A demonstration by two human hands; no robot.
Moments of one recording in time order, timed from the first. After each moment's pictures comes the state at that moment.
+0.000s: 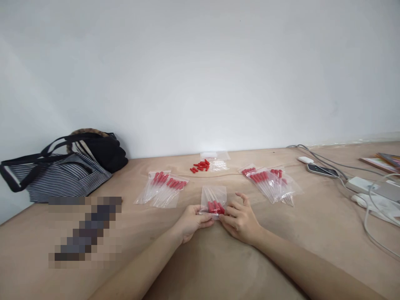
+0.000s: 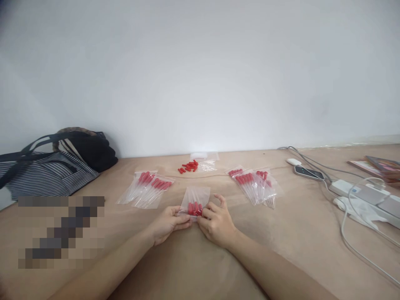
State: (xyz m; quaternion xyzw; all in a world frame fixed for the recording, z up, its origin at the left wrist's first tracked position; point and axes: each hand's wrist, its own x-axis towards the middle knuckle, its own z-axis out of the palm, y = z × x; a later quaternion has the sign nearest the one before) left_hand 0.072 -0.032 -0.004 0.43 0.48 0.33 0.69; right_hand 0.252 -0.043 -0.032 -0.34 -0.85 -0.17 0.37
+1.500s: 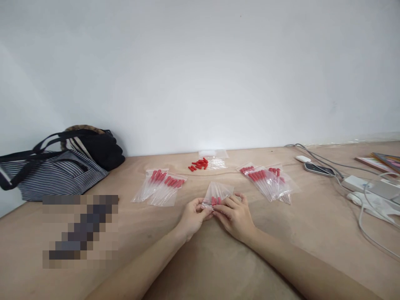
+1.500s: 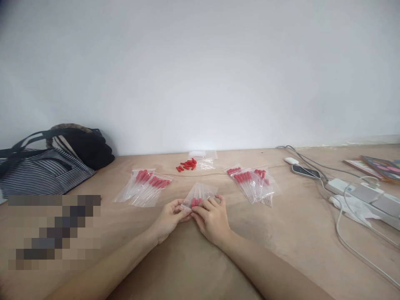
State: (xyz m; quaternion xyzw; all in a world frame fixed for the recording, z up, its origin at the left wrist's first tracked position) left_hand 0.086 -0.032 -0.011 0.44 0.46 0.43 0.64; right_hand 0.240 -0.044 -0.035 -0.44 -0.80 -0.07 0.41
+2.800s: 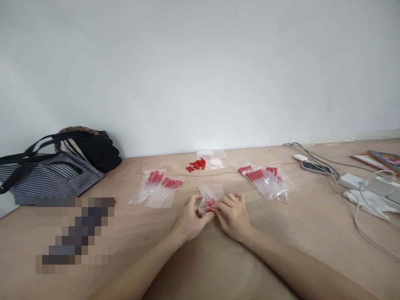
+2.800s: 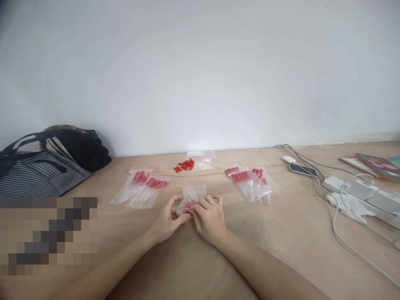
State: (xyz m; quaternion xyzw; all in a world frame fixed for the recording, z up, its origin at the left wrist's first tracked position) left_hand 0.070 -0.026 -0.026 0.68 0.52 0.33 0.39; right_hand 0.236 -0.045 -0.026 -0.47 -0.78 0.00 0.41
